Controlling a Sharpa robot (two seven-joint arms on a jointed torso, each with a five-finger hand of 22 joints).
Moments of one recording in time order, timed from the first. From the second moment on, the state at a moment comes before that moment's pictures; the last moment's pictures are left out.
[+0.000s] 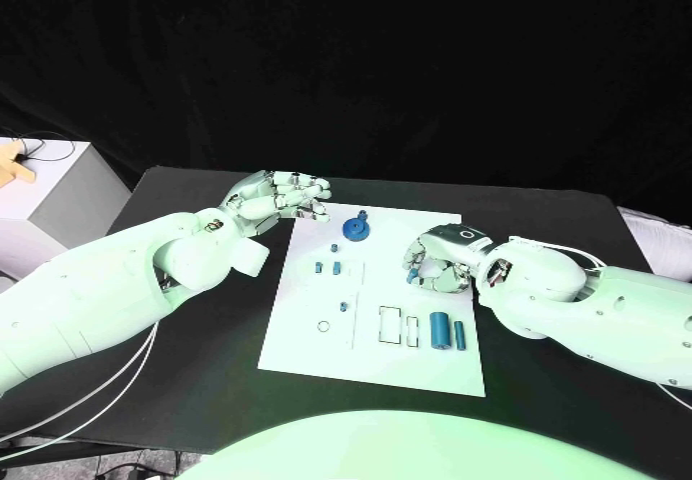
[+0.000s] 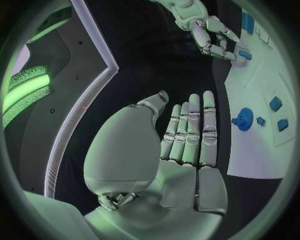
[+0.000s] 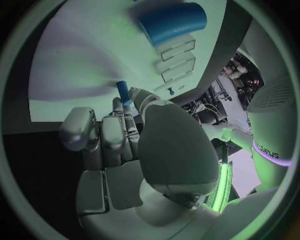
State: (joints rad) left arm 0.87 -0.85 0.31 1.46 -0.24 0.02 0.23; left_hand 1.44 -0.17 0.39 0.17 0.07 0.88 0.21 0.26 0.29 0.94 0.15 0.34 0.07 0.97 0.09 0.58 0.36 0.17 1.01 0.19 0.37 0.20; right arm 1.07 -0.84 -0.09 1.60 -1.70 -0.27 -0.14; right_hand 1.44 -0.22 0.38 0.19 0.24 1.01 0.14 0.18 0.29 1.07 0.08 0.30 0.07 1.44 -0.01 1.24 0.94 0.11 1.41 0.09 1.10 1.12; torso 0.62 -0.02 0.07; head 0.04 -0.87
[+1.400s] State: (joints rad) left arm 0.87 -0.85 0.31 1.45 -0.24 0.03 0.23; left_hand 1.44 -0.17 0.39 0.17 0.07 0.88 0.21 0.26 0.29 0.94 0.15 0.33 0.07 0.98 0.09 0.57 0.36 0.17 1.01 0.19 0.37 0.19; right arm 1.08 -0.88 -0.08 1.69 -1.53 -0.36 -0.19; right_hand 1.40 -0.19 0.60 0.14 0.19 1.07 0.12 0.25 0.33 1.20 0.08 0.20 0.08 1.46 -0.02 1.28 1.02 0.08 1.45 0.07 1.23 1.26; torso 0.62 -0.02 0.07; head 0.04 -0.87
